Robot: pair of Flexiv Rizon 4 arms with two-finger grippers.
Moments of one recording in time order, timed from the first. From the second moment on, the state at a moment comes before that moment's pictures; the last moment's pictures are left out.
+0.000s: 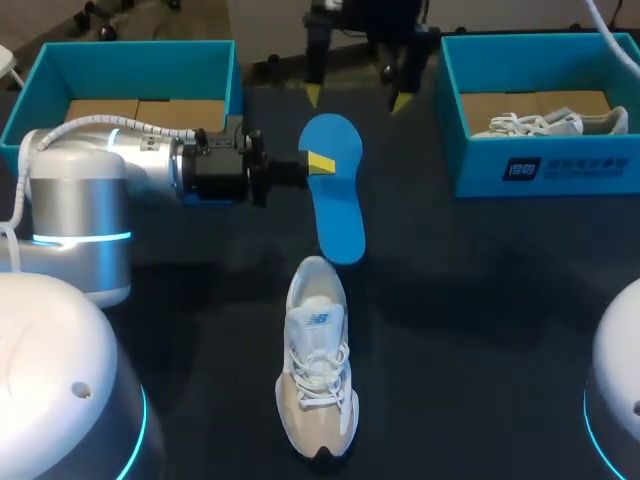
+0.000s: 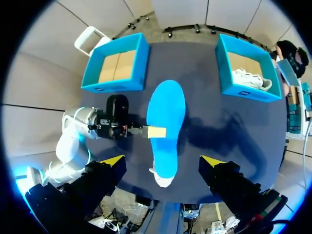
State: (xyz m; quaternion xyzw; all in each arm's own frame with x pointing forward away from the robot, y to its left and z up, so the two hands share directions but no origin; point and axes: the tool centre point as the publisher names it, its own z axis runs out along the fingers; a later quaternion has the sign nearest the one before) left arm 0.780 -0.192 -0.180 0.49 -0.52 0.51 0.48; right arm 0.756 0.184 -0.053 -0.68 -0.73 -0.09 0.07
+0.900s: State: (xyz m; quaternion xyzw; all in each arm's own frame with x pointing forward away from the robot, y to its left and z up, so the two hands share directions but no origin) left arm 0.780 -0.193 -0.180 0.49 -0.52 0.51 0.48; right arm 0.766 0.146 -0.095 -0.57 -0.70 -0.27 0.32
